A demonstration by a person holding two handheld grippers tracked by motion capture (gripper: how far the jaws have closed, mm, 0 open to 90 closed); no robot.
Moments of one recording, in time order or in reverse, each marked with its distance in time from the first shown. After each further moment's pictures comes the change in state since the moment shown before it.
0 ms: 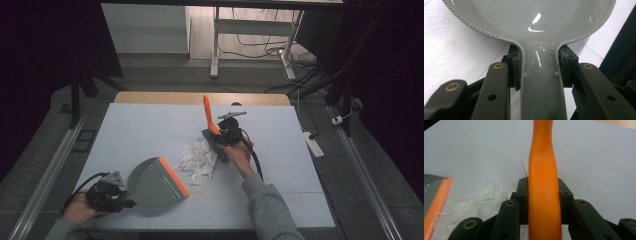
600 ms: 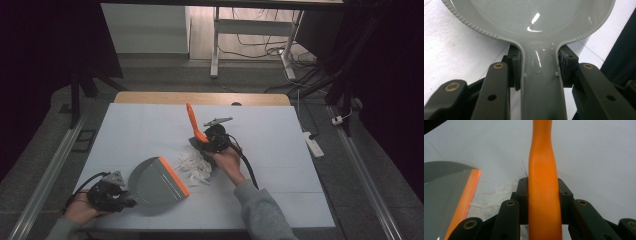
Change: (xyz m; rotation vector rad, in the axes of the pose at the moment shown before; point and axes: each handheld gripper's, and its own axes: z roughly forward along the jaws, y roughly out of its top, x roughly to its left) left arm 0.000 0.002 0.002 0.002 0.000 0.000; right arm 0.043 -0.005 0.007 0.030 0.070 -0.069
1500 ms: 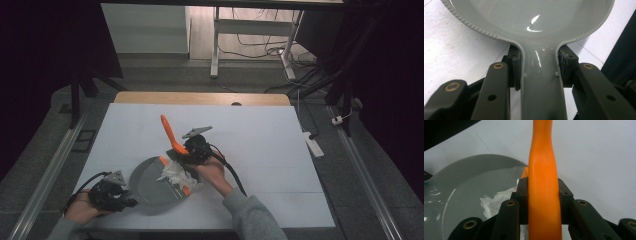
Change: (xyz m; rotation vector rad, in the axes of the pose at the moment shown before) left arm 0.000 0.002 0.002 -0.003 -0.002 -0.004; right arm 0.062 -0.001 0.011 0.006 0.157 -0.100
